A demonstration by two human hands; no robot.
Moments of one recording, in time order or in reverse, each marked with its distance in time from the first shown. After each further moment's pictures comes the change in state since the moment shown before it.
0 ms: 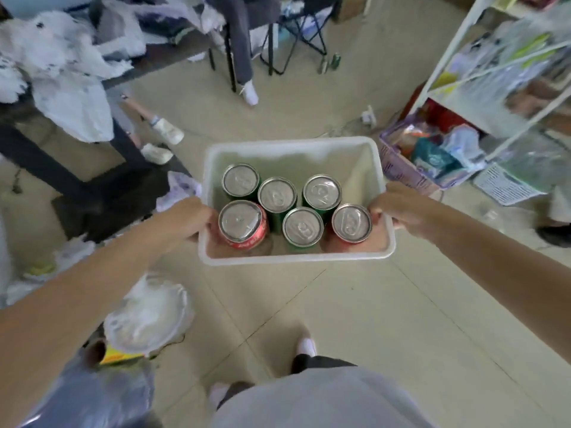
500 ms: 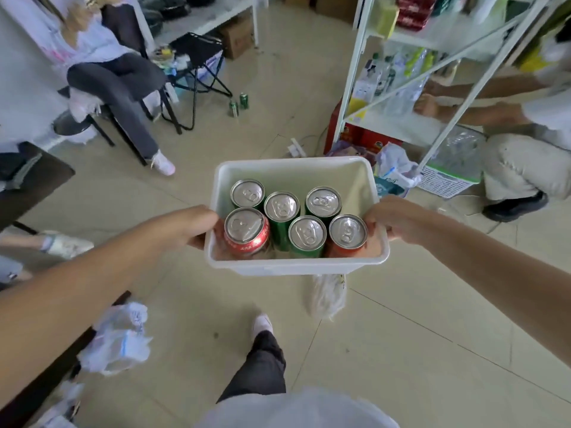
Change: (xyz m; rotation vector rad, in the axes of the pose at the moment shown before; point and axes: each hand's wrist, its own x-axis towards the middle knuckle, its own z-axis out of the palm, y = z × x) left_hand 0.209 0.330 0.025 0.105 -0.379 0.206; right_hand 0.212 -0.073 -0.182 0.246 0.252 0.225
